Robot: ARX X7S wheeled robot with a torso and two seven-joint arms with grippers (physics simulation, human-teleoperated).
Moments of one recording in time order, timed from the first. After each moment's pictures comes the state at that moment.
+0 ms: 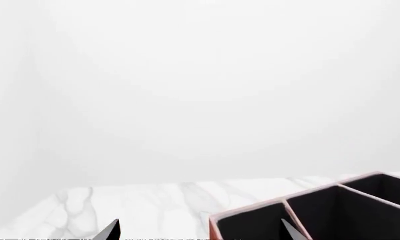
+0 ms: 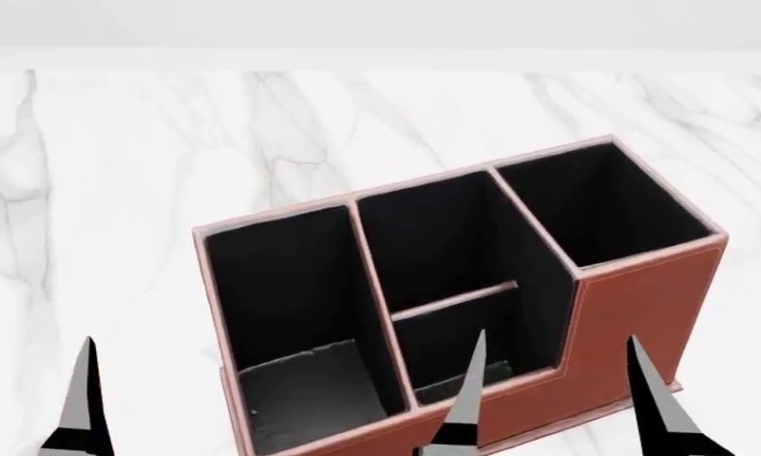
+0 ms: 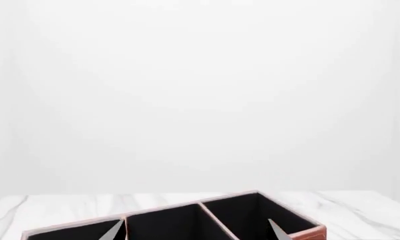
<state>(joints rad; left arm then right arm) 0.04 -0.20 0.10 0.88 -0.14 -0.57 -0.20 -0.04 0.23 -0.10 -0.78 0.20 0.42 0.27</state>
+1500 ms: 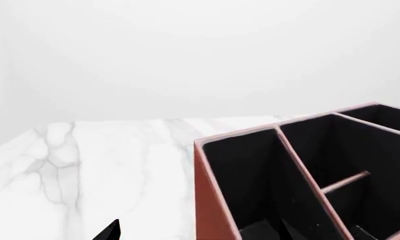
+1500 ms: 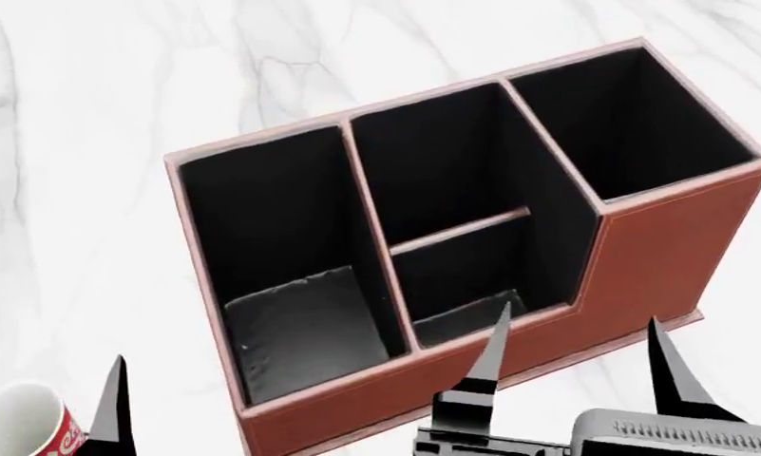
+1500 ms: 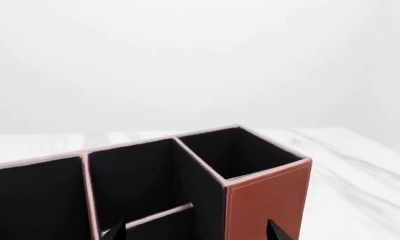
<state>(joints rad) 0.03 -0.23 0.13 0.85 -0.22 -0.60 -0.24 0.11 0.26 -0.11 -0.80 0.28 0.65 0.42</state>
